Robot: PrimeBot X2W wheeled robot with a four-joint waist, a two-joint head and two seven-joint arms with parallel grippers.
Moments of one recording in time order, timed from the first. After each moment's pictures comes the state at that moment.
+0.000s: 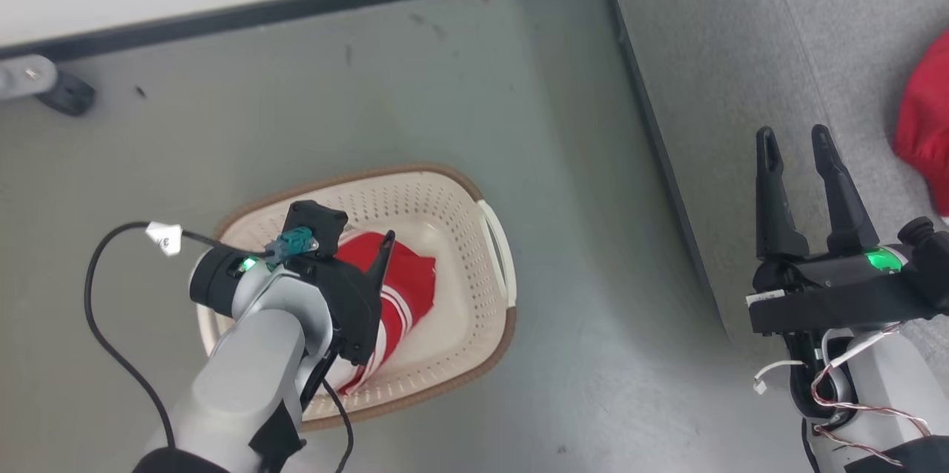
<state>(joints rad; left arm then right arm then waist) -0.86 0.08 -0.66 1.06 -0.50 -0.12 -0.09 -0.46 -0.14 0.12 0.20 0.42 0.12 -0.26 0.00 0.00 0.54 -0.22</state>
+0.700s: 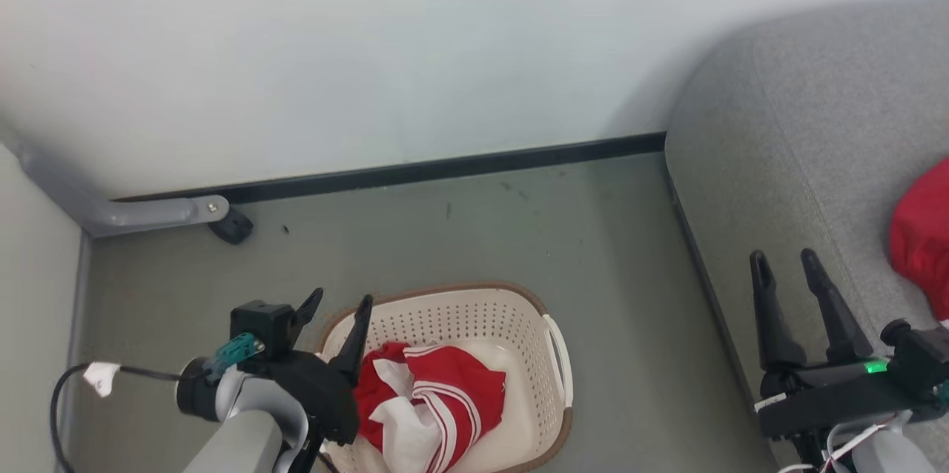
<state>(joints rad) -0.61 0.12 -0.54 0.91 -0.62 -0.12 -0.25 -0.27 -0.20 0.15 0.24 0.45 0.12 -0.26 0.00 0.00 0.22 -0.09</state>
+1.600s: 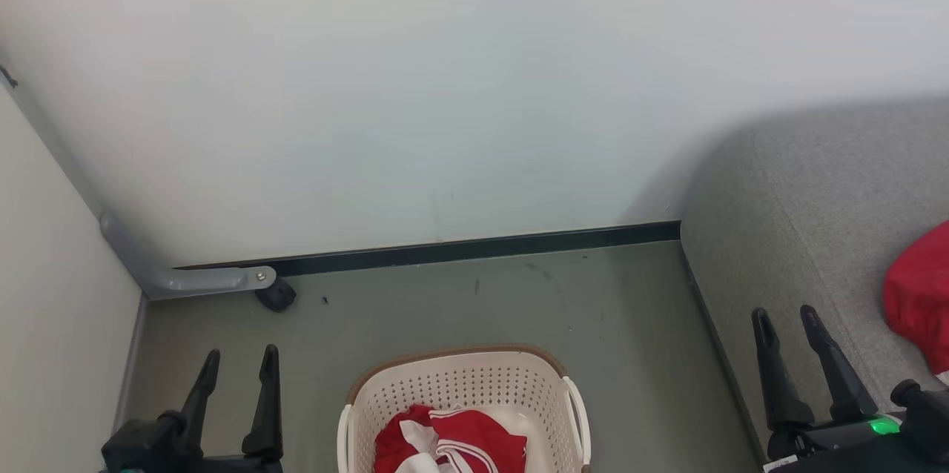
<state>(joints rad) -0.12 0.24 -0.27 0.24 -0.59 0.08 -0.25 -0.09 -0.23 0.18 0.12 0.53 0.12 -0.26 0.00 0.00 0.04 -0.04</state>
